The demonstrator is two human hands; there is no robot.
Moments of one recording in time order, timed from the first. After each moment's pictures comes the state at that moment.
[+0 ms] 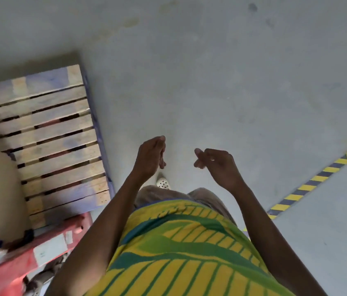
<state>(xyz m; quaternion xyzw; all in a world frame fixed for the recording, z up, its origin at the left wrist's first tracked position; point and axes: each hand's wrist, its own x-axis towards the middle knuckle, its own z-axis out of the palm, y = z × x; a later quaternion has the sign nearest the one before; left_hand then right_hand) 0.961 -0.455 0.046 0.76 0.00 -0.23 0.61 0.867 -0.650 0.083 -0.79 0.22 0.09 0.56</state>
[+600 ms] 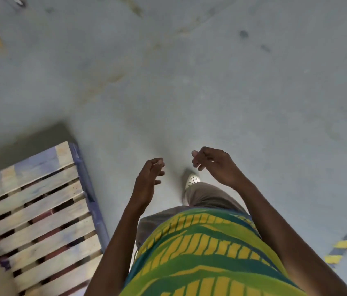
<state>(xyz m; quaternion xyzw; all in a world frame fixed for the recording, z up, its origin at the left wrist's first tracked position) 1.387 -0.637 0.036 0.77 0.03 -0.30 0.57 1.333 -0.867 0.054 -0.76 0.20 0.10 0.61</state>
